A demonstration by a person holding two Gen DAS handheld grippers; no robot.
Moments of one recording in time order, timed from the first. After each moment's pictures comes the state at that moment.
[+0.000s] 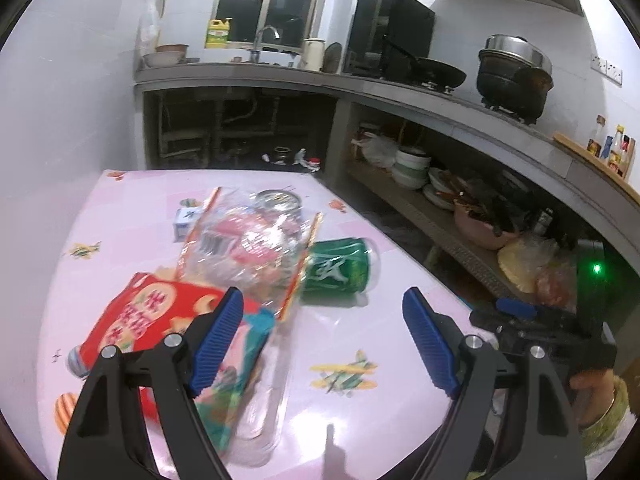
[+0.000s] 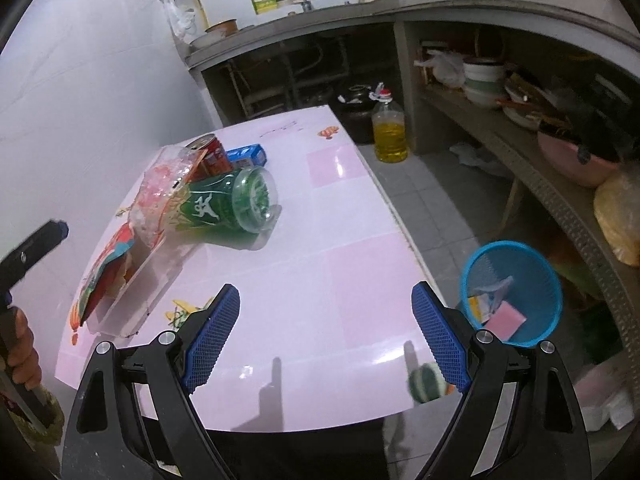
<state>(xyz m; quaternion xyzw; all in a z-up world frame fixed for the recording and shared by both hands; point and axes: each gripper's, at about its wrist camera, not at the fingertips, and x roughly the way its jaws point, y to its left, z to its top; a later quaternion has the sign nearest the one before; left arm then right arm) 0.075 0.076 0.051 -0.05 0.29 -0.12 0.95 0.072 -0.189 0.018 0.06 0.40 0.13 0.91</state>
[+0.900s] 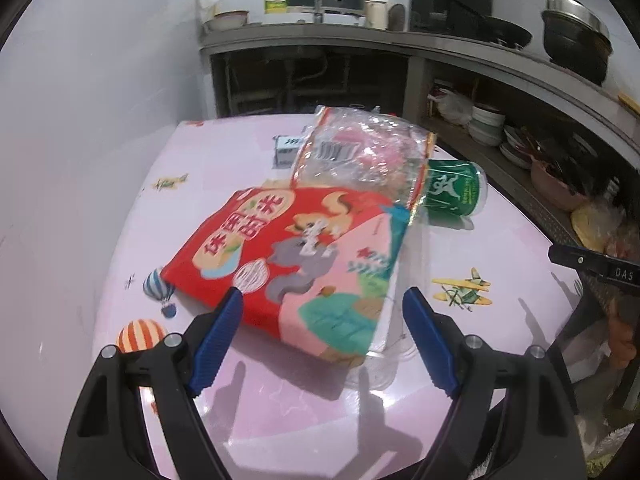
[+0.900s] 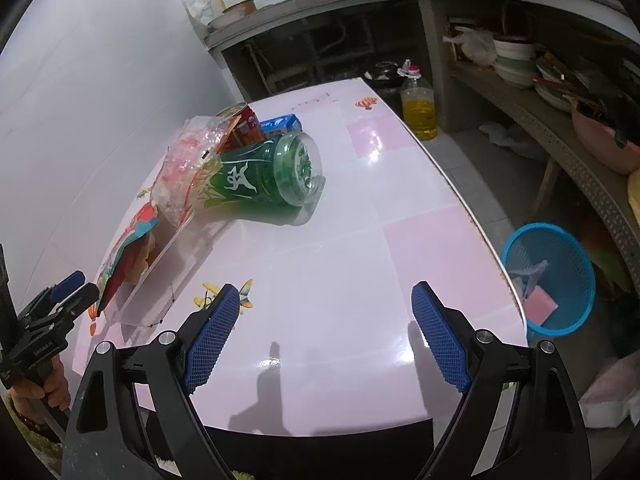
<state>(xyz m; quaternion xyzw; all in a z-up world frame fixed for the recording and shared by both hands) 0.051 0.129 -0.005 -0.02 0.36 0.00 0.93 0.077 -0.160 0.004 0.08 0.43 0.17 0.88</state>
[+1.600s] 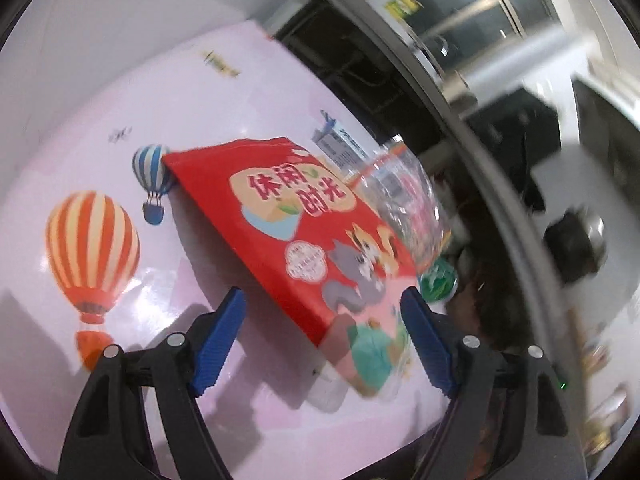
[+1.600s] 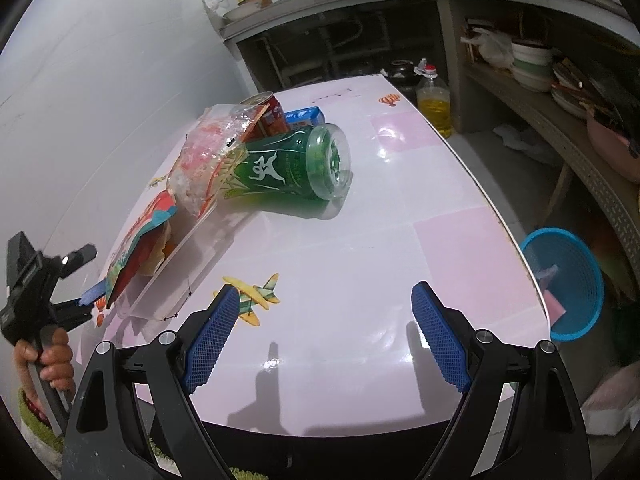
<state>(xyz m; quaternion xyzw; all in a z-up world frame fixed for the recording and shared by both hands) 0.061 0.229 -0.049 -0.43 0.34 -0.04 0.84 0.073 -0.143 0.008 0.06 0.43 0.19 0.88</state>
